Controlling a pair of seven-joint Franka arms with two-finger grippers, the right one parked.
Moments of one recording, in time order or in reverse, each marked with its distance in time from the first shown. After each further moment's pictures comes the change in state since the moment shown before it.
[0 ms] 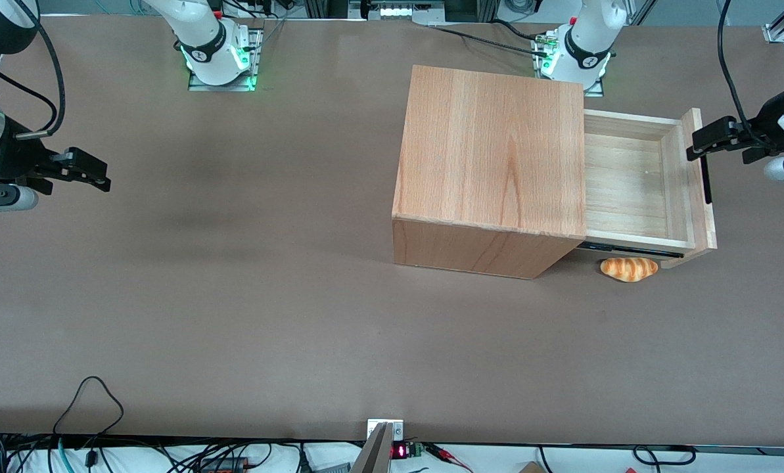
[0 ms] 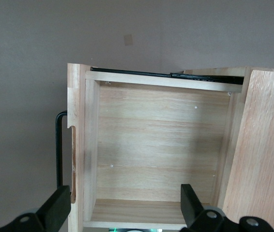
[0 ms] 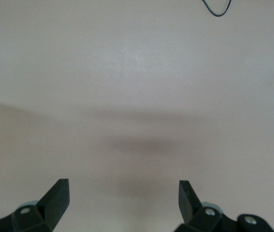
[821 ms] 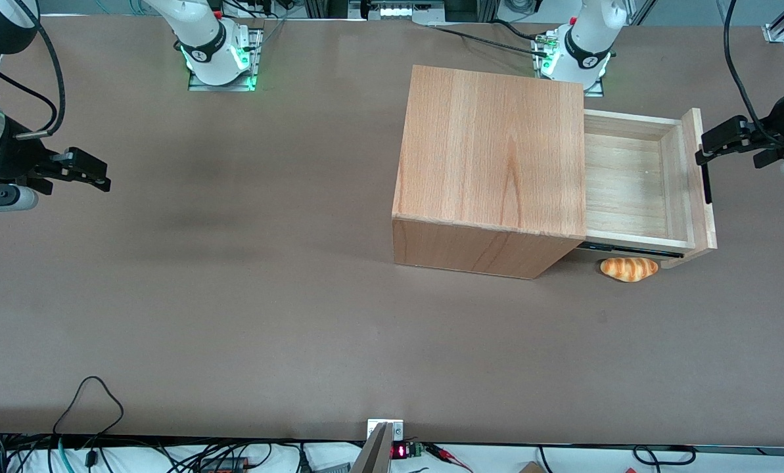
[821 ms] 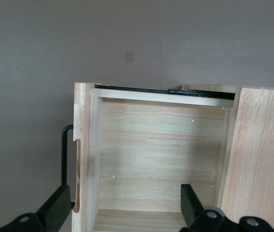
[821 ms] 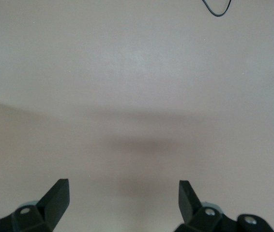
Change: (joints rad) arm -0.003 0.015 0.003 0.054 0.001 0.020 0.000
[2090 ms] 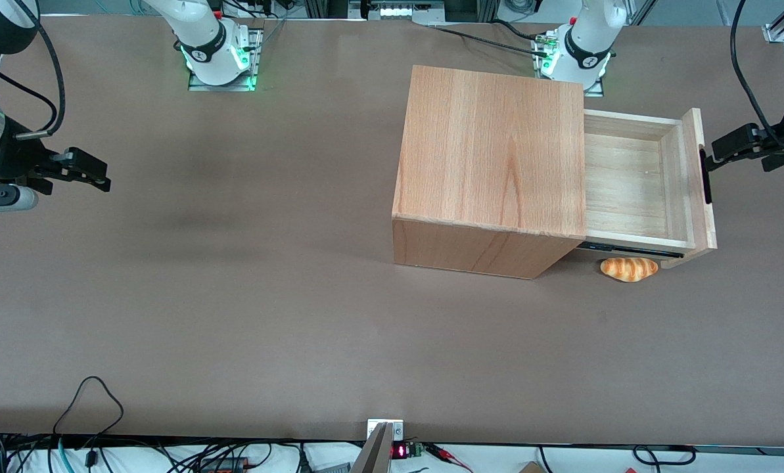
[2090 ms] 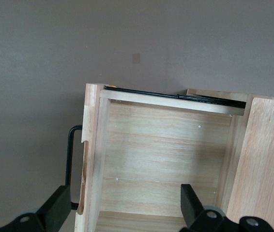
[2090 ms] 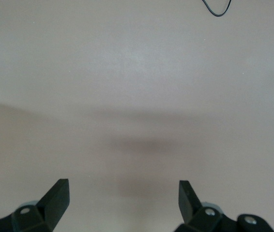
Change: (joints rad) arm 0.104 0.014 -0.081 0.007 -0.002 0.006 -0.023
